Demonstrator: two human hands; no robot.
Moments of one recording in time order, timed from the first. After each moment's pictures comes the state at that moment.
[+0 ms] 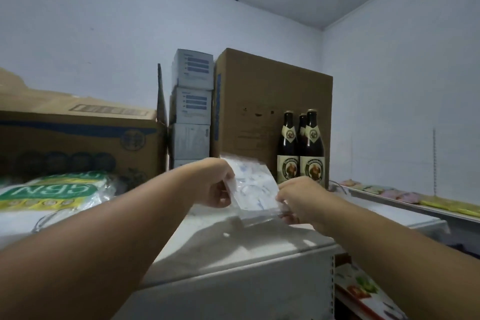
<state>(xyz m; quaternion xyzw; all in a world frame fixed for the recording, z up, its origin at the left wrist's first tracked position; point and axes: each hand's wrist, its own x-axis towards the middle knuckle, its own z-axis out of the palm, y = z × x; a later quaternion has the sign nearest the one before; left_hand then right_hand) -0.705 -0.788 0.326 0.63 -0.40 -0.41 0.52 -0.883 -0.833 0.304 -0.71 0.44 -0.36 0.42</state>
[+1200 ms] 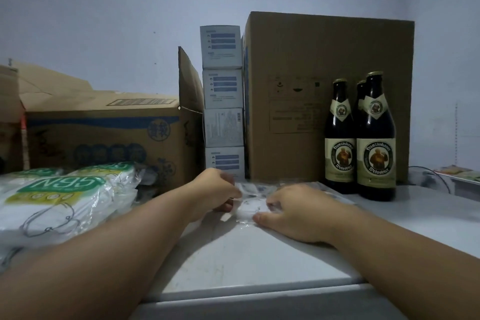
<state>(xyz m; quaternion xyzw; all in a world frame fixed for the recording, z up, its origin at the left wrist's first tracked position) -0.666 -0.817 0.283 0.77 -0.39 -0.15 0.48 -0.838 -0.891 0.279 -0.96 0.24 -0.13 -0.01</state>
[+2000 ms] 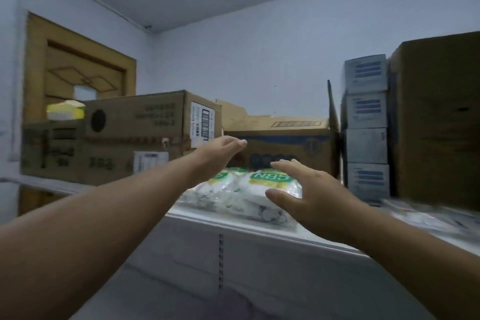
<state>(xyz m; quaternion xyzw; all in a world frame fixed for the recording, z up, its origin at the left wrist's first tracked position) -0.642 -0.507 0.350 0.81 -0.38 0.13 0.42 -0.794 -0.668 0.308 -0.93 -0.06 -0.31 0.17</state>
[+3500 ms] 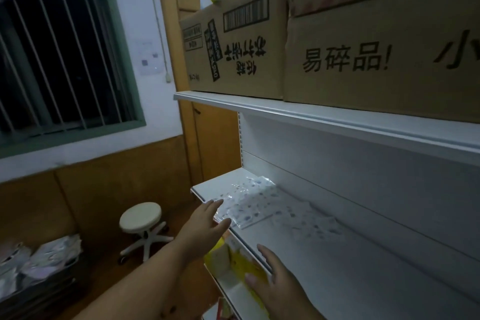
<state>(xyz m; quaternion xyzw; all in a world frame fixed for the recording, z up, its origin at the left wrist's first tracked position) -0.283 0.022 0.001 0.96 -0.02 0.05 0.29 -0.356 -0.191 -0.034 -0.80 -0.10 0.08 0.58</state>
